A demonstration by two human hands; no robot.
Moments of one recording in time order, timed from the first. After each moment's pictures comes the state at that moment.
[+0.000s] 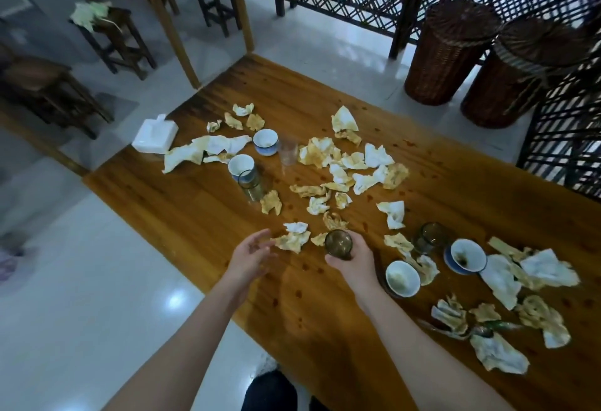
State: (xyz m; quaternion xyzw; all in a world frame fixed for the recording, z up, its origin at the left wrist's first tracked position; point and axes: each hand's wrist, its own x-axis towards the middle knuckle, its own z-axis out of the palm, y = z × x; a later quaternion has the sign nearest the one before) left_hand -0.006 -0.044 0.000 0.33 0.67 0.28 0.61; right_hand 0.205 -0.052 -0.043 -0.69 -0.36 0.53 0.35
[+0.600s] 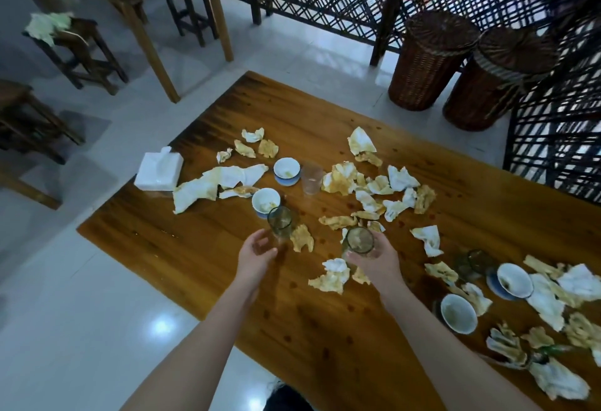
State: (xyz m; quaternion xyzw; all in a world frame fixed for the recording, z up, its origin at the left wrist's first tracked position) left_hand -0.084 0.064 -0.020 0.33 0.67 0.30 0.59; right_hand 0.147 0.025 -0.027 -0.71 -0.31 0.49 0.40
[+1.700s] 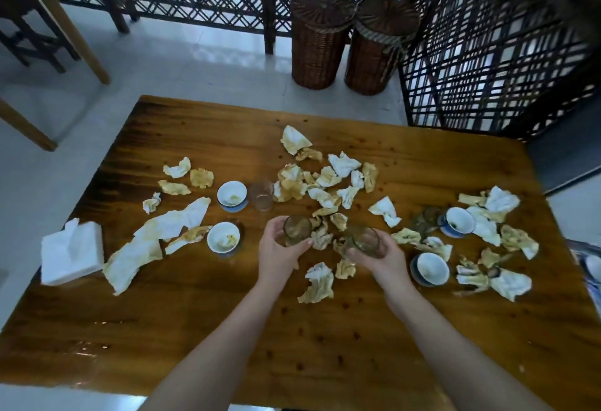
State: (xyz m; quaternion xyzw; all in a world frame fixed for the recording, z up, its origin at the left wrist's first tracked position) left_hand -0.016 0.122 -0.033 0.59 0.51 0.27 0.56; right_hand 0.146 -0.003 -0.008 -0.77 -0.17 0.37 0.49
